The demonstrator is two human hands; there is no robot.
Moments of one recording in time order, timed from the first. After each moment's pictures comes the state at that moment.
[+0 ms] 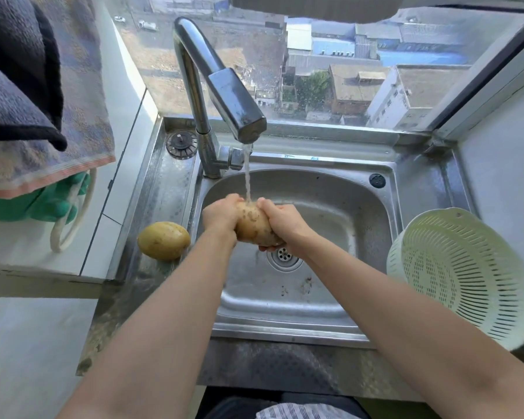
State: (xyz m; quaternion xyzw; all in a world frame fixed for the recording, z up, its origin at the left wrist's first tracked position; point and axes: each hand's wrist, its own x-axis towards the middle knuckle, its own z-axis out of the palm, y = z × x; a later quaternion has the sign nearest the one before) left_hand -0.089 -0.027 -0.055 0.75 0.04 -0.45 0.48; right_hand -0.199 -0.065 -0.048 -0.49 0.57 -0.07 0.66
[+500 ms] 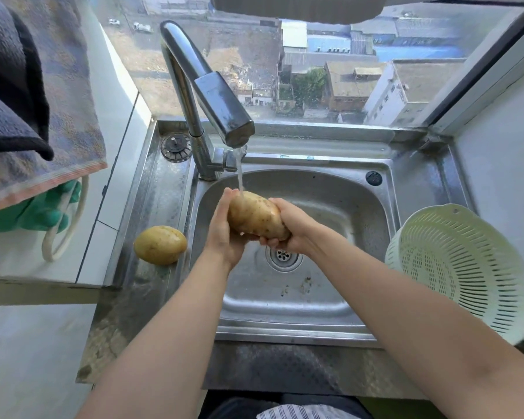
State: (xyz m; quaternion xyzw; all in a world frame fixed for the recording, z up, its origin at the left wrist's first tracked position) left_hand -0.101 -0.009 -0.069 0.55 0.03 -0.57 0.61; right_hand -0.210 -0.075 -0.036 -0.32 0.55 -0.02 0.77
